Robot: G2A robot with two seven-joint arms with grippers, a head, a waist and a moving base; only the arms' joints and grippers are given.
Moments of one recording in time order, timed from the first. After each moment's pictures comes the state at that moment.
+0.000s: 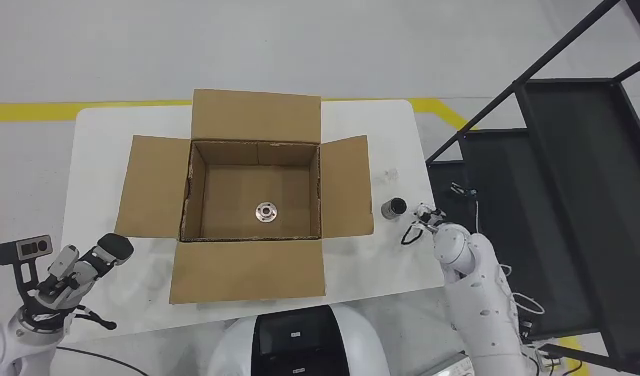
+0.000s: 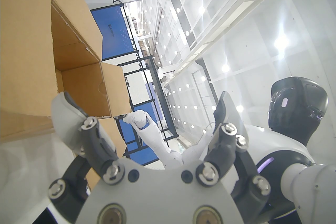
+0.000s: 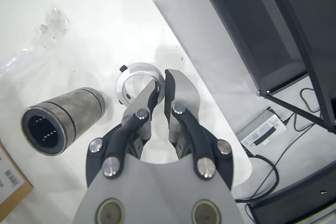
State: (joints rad) left arm 1.86 -1.07 -1.92 -1.63 -0.84 -0.64 -1.11; right arm -1.50 -1.40 1.66 -1.46 -1.06 0.34 0.62
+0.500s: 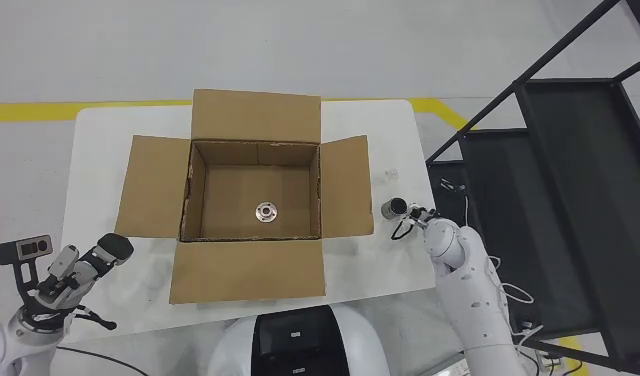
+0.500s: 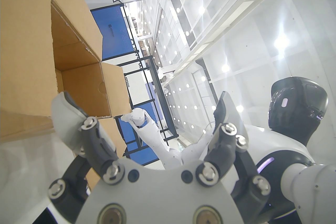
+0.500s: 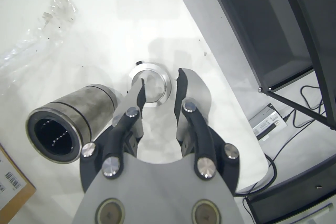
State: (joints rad) left arm 1.86 -1.07 -1.92 -1.63 -0.84 -0.64 -1.11; right arm -1.45 -1.40 1.63 -1.44 -1.03 0.39 0.63
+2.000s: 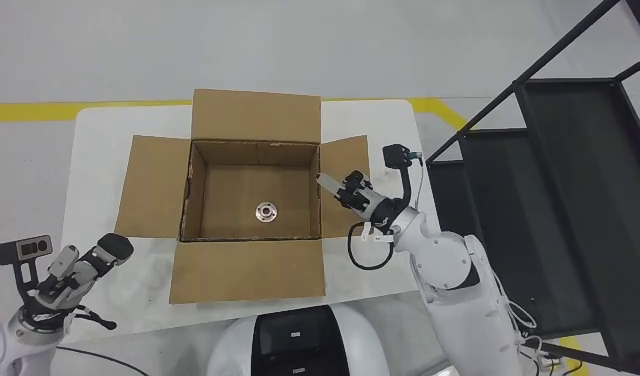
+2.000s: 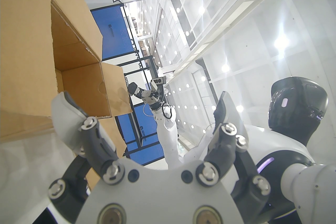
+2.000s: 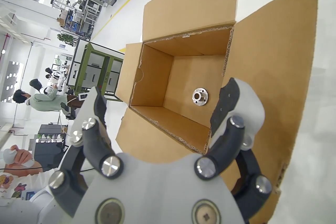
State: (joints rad) left arm 1.86 -1.07 -1.92 -1.63 -0.84 -0.64 -1.11; right arm -1.60 -1.40 1.42 -2.06 -0.51 0.03 0.65
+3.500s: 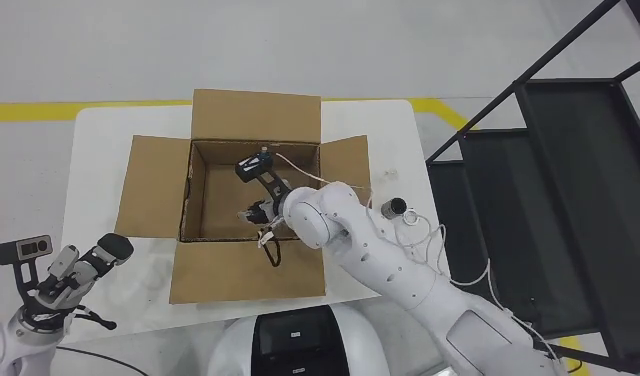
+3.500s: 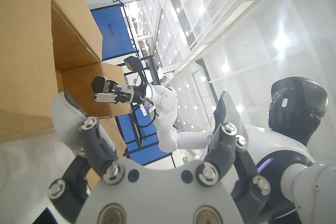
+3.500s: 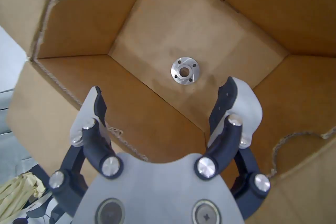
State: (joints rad) left arm 1.86 -1.07 -1.92 -1.63 -0.84 -0.64 -1.11; right arm -0.94 -1.47 0.77 -1.54 -1.00 0.26 1.04
